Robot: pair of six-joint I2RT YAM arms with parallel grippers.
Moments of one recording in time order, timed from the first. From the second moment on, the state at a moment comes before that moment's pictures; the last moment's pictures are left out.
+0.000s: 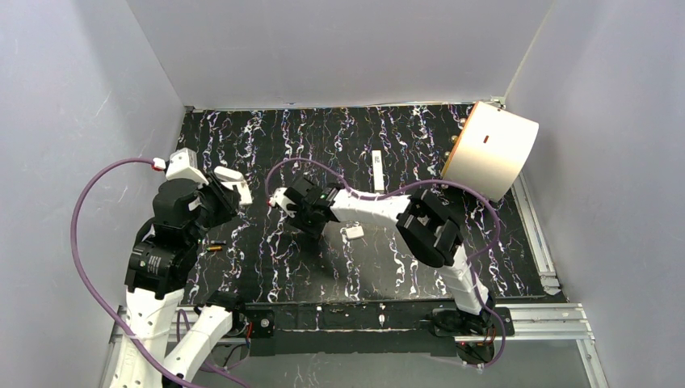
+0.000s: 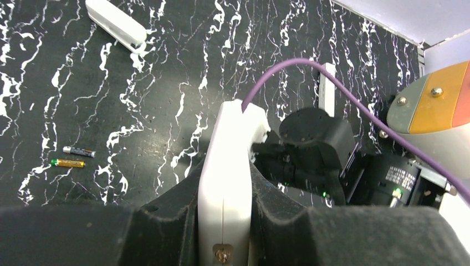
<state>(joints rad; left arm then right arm) -0.23 0.69 1.16 -0.94 -0.13 -0.53 1.07 2.18 1.67 -0.57 -0.06 -0.17</state>
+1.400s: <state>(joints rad) -0.27 0.95 0.98 -0.26 0.47 -0.83 0.90 1.34 1.45 -0.36 0.09 0.38</state>
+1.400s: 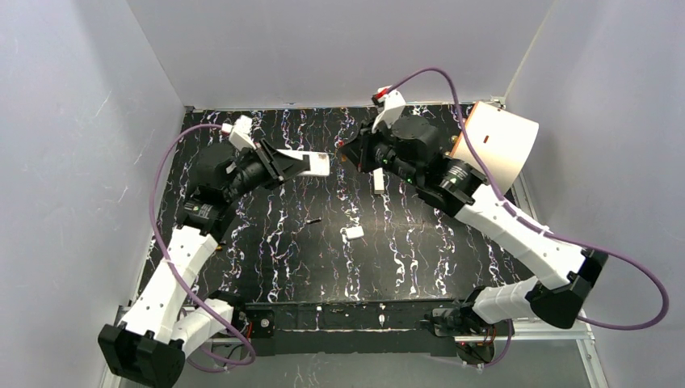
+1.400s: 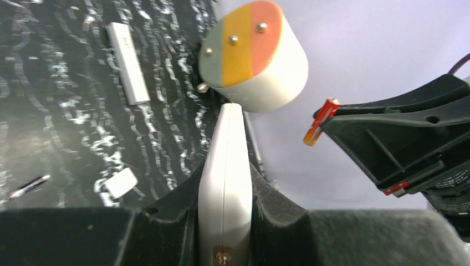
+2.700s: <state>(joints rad) -0.36 1.19 0.86 0.55 0.56 -1.43 0.90 1.39 1.59 -0.36 0.26 0.44</state>
